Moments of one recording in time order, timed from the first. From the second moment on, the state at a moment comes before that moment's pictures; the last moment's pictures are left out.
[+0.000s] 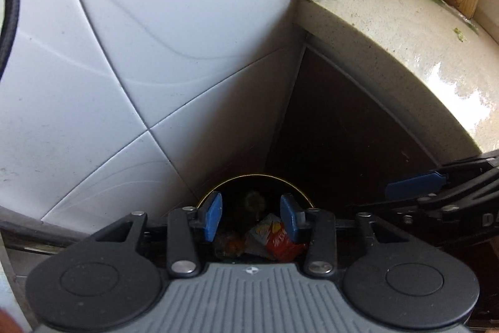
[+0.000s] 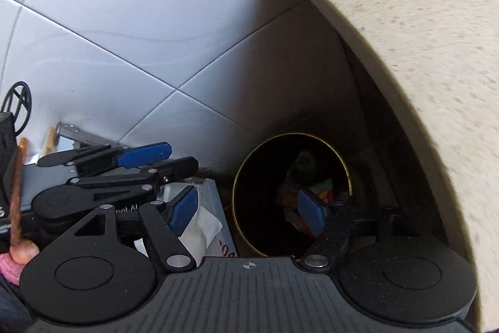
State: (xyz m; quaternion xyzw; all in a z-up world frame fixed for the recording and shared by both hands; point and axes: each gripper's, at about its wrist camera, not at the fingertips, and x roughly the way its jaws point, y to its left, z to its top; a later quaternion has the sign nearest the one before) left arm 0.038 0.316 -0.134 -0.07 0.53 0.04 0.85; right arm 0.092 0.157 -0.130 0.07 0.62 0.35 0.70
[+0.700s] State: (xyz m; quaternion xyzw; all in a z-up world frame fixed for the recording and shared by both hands) left arm 0.099 0.174 -0.041 -0.01 0.42 -0.12 0.90; right arm 0.025 -0.093 0.039 0.17 0.43 0.20 0.86
